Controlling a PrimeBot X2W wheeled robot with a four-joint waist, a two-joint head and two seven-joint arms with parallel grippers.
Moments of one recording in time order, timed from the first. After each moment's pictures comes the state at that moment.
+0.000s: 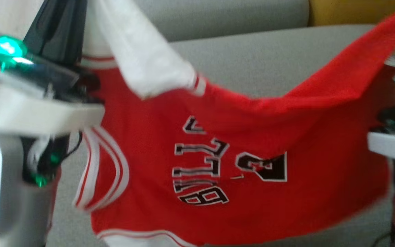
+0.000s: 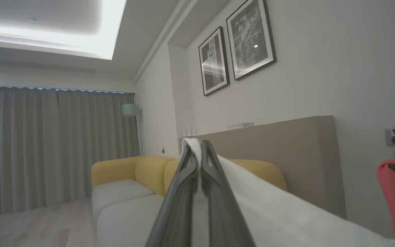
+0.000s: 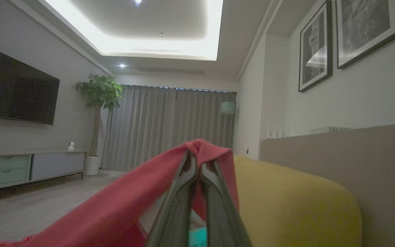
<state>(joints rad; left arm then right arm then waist) -0.53 0.25 -0.22 -0.39 -0.42 -0.04 0.11 -0.24 -0.11 -0.03 -0.48 0.14 0.12 0.13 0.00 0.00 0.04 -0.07</state>
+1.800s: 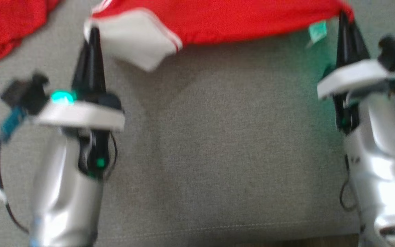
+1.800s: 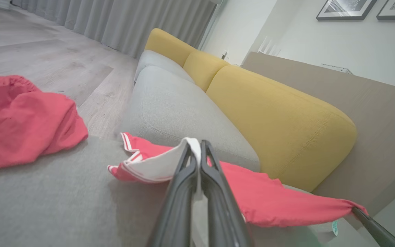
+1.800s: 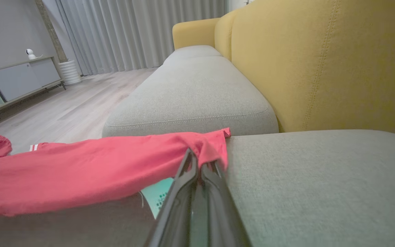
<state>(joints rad) -0.48 0.04 -0.15 0.24 -0.51 -0.12 -0.26 -0.74 -0.07 -0.03 0.72 0.11 0.12 -0.25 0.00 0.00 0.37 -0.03</state>
